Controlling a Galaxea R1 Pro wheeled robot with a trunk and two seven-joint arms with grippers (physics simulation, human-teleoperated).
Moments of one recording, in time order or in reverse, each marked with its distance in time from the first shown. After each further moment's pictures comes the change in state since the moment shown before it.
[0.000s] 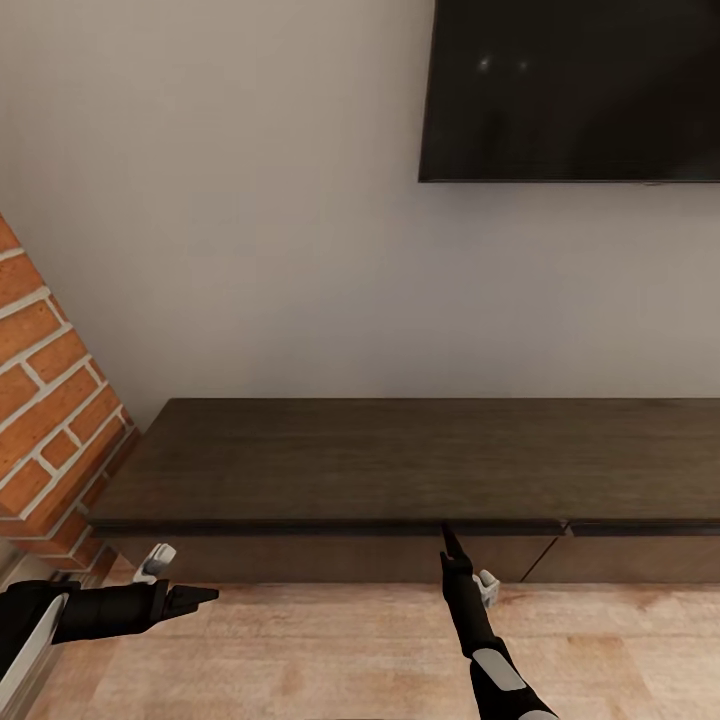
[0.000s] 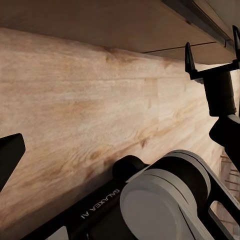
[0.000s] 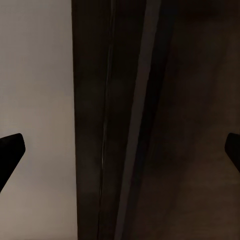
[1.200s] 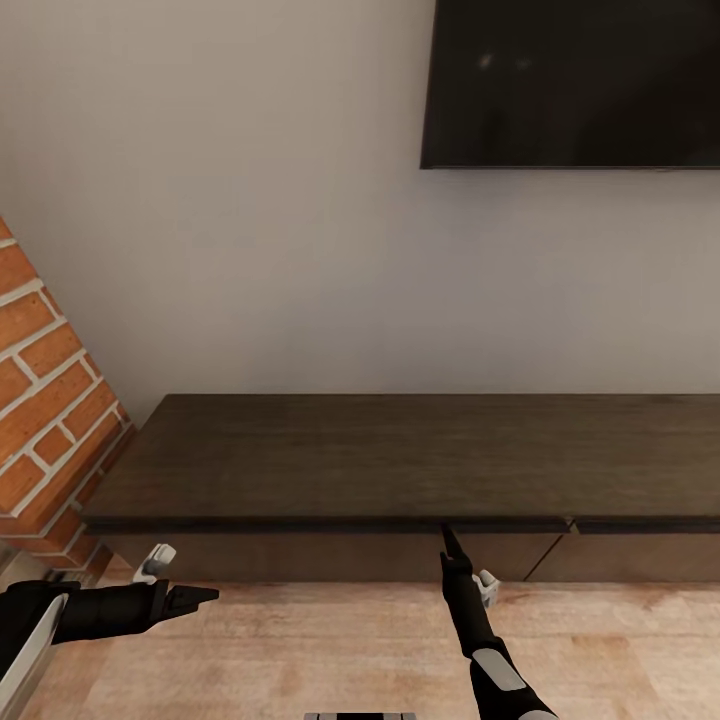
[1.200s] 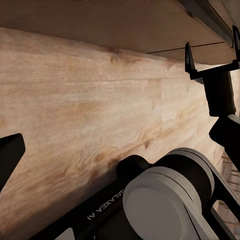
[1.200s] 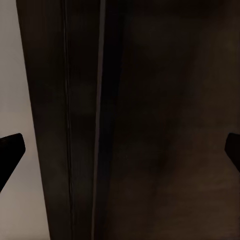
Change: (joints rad) left arm 0.000 0.000 0.000 0.000 0.000 0.000 0.000; right arm 0.000 0.000 0.002 0.000 0.002 -0.002 0.000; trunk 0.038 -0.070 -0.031
